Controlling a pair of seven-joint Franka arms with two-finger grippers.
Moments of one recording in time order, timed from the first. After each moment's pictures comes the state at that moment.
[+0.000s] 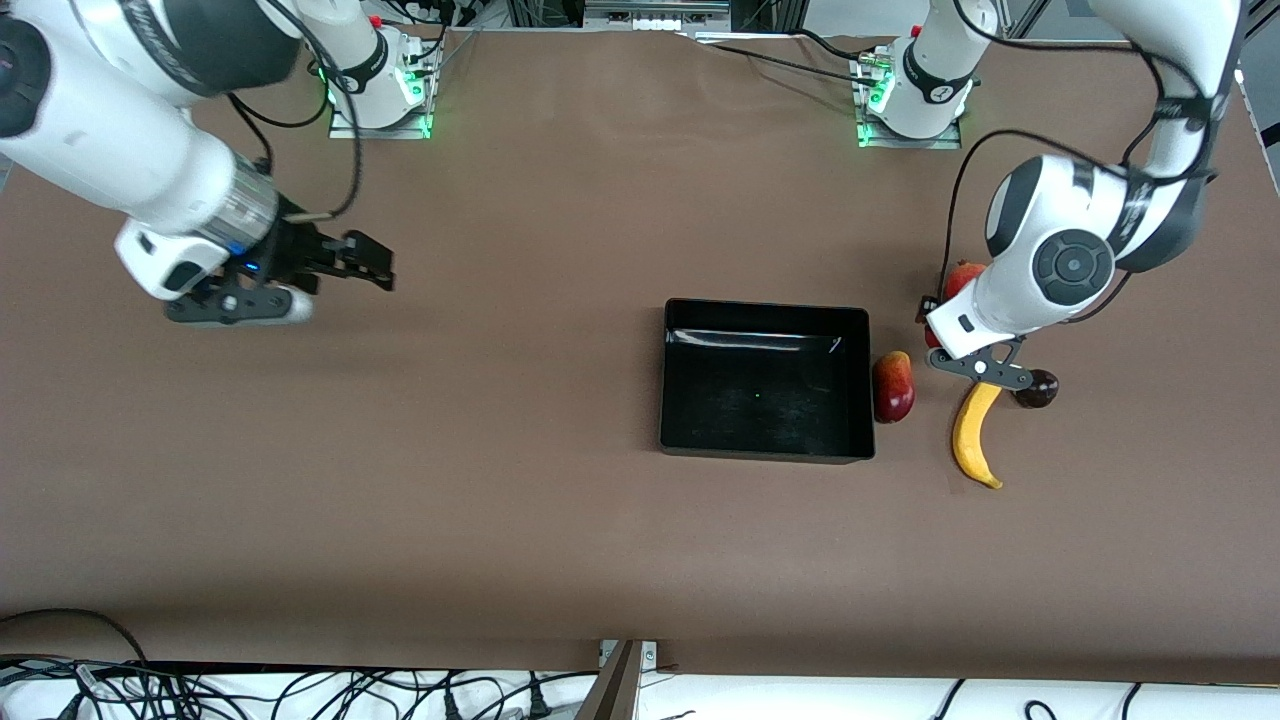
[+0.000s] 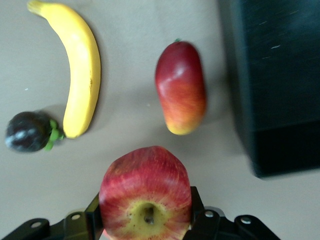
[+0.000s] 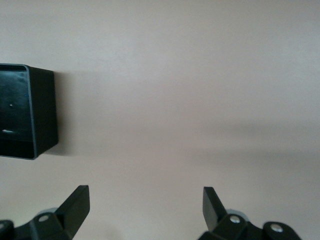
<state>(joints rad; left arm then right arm) 0.01 0.22 -0.22 -1.94 0.13 1.91 -0.02 0.62 0.14 -0.38 -1.58 0.19 1.69 0.21</state>
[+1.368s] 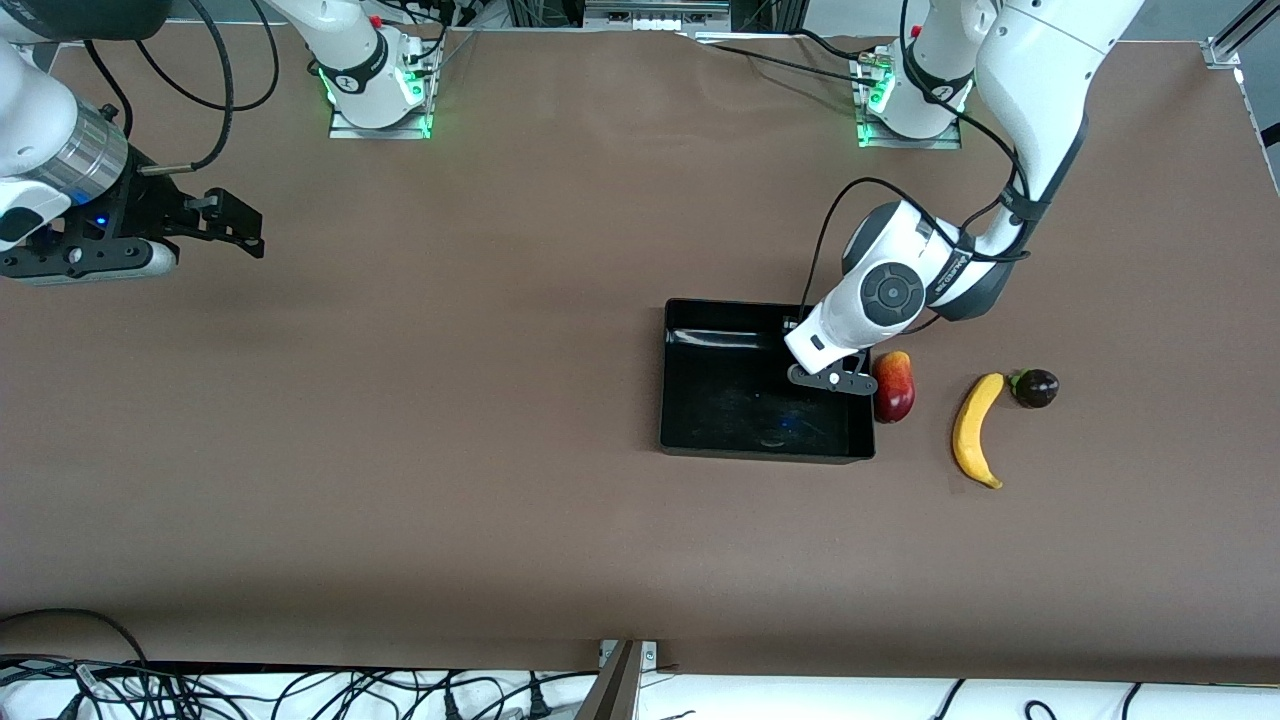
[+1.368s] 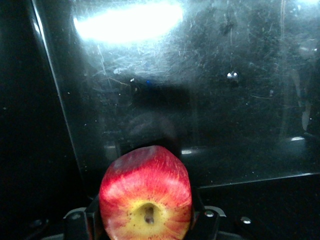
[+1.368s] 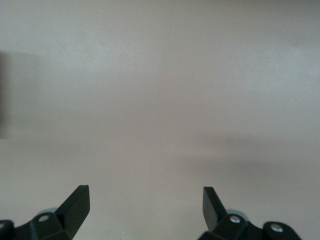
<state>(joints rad) -0.03 0.52 -0.40 -1.98 0.12 2.28 -0.35 0.09 0.02 0.04 -1.65 0.01 1.63 0.04</state>
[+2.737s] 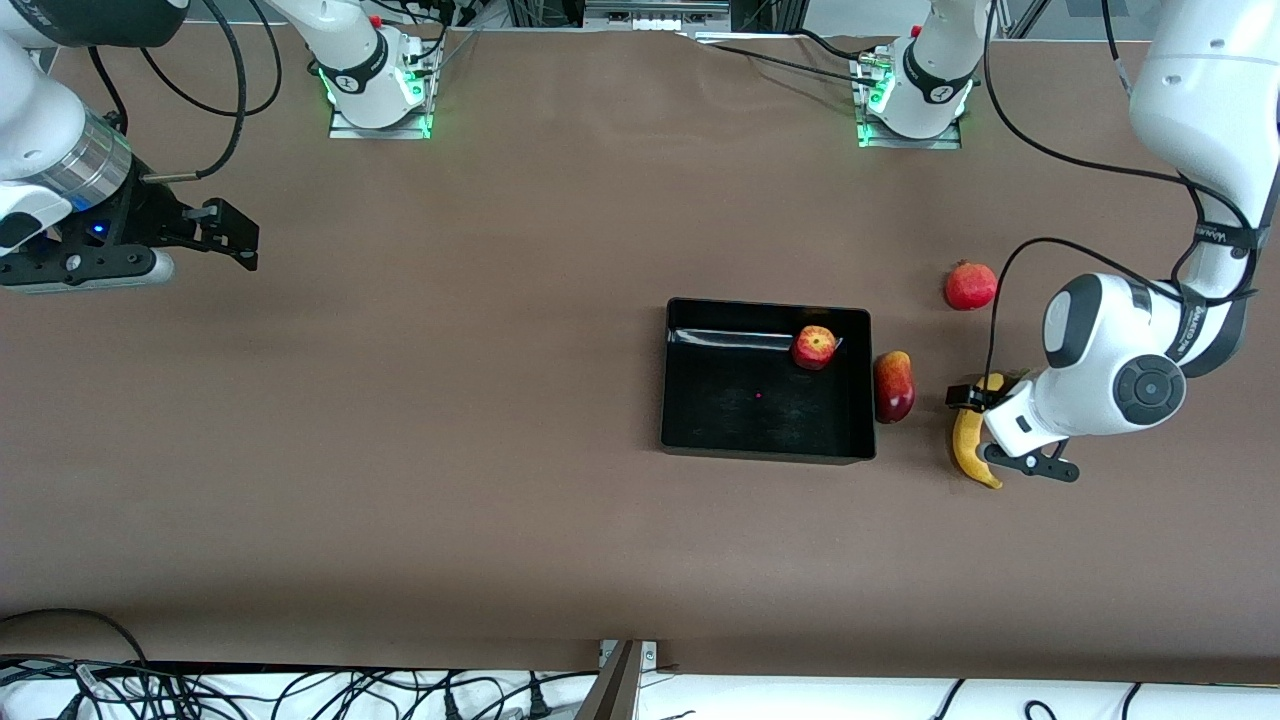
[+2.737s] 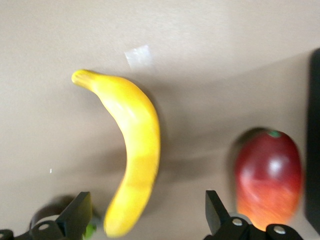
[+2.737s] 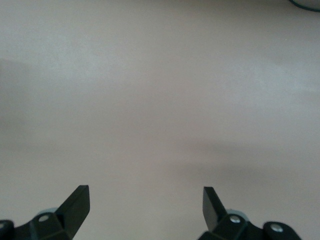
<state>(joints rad) 0.32 0.64 -0.35 -1.69 0.24 2.12 0.09 0.09 0.04 0.06 -1.61 -0.05 1.65 0.04</state>
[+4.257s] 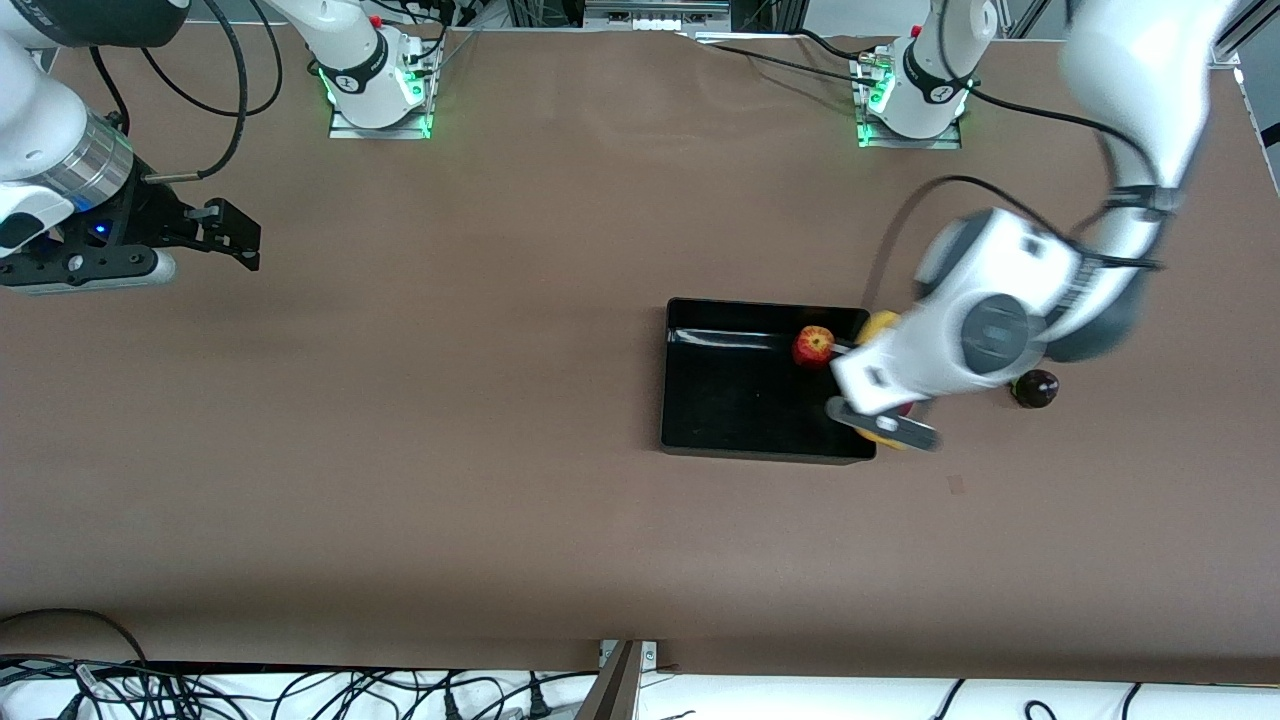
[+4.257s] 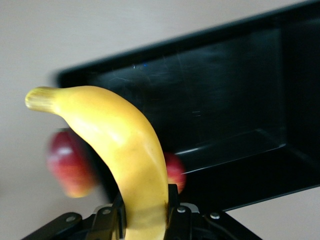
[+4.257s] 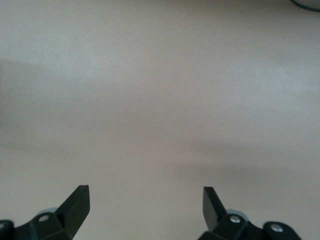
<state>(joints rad) 0.13 0.63 -0.67 -1.50 0.27 1.82 -0.28 0.09 0.04 0.06 -1.61 -0.05 1.65 0.04</state>
